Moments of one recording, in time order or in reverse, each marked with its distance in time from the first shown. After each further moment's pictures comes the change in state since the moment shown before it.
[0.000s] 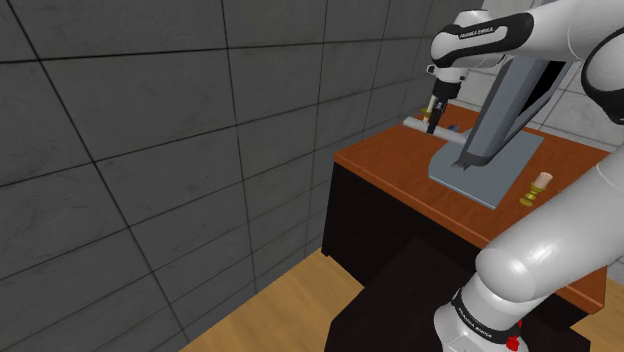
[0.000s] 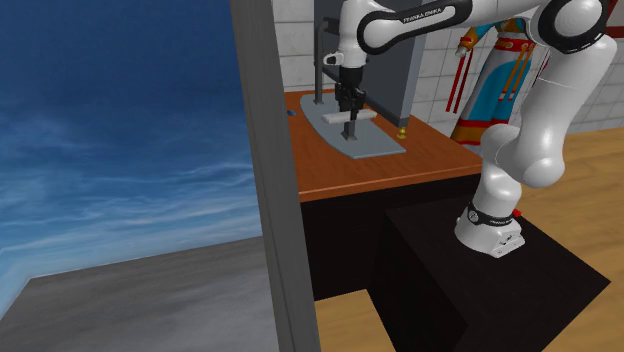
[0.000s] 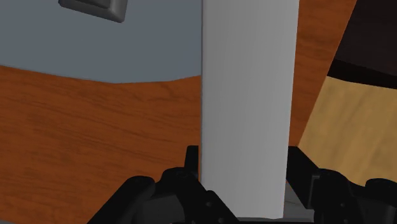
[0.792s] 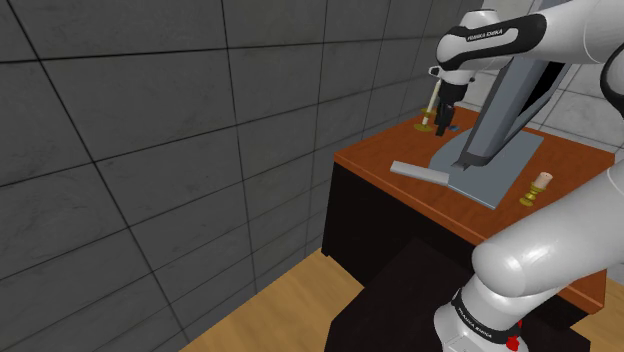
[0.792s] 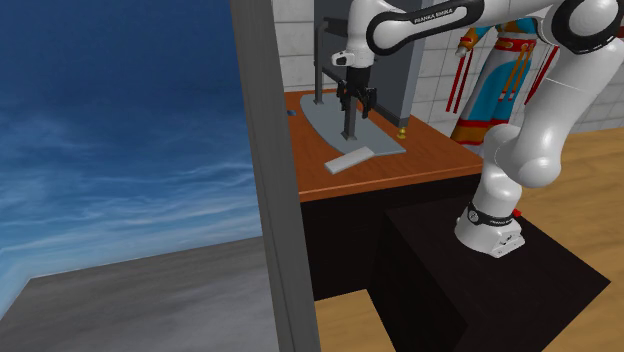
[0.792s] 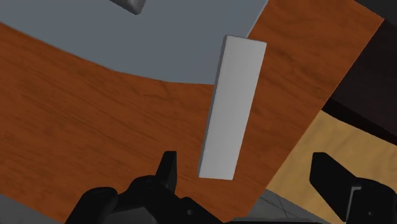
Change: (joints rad) arm -0.108 -0.070 0.096 -0.074 -0.024 0.018 -0.241
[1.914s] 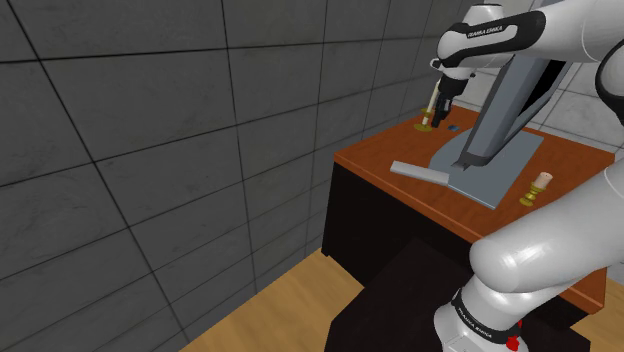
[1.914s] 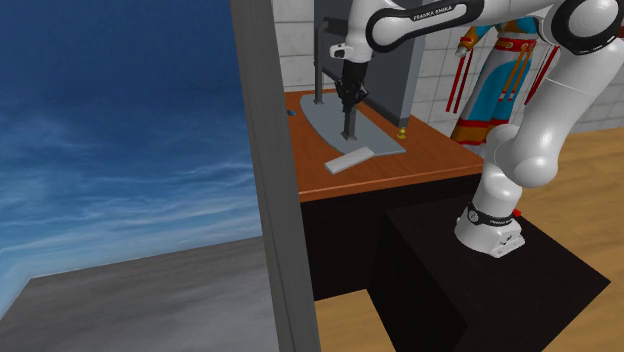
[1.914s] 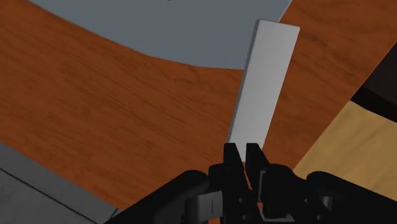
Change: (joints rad) arm -0.083 0.005 0.070 0.014 0.036 0.089 -0.029
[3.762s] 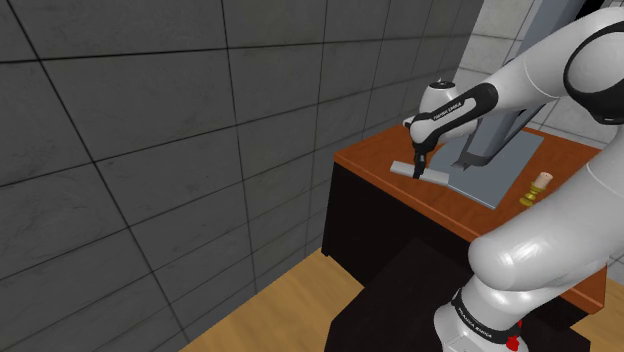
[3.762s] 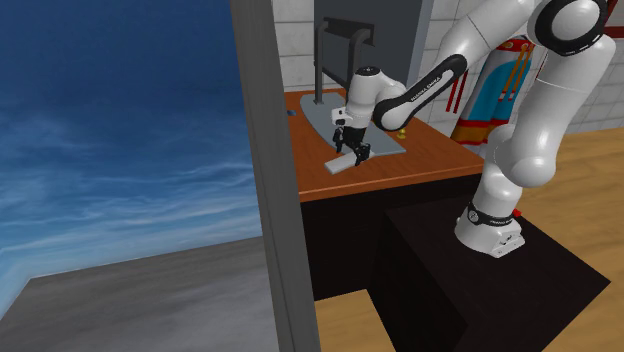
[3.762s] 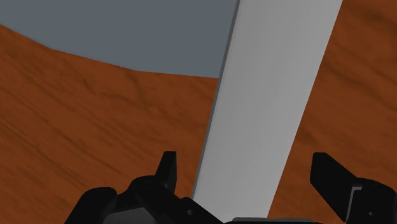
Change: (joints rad) arm -0.047 0.105 0.100 -0.412 -0.217 0.528 0.227
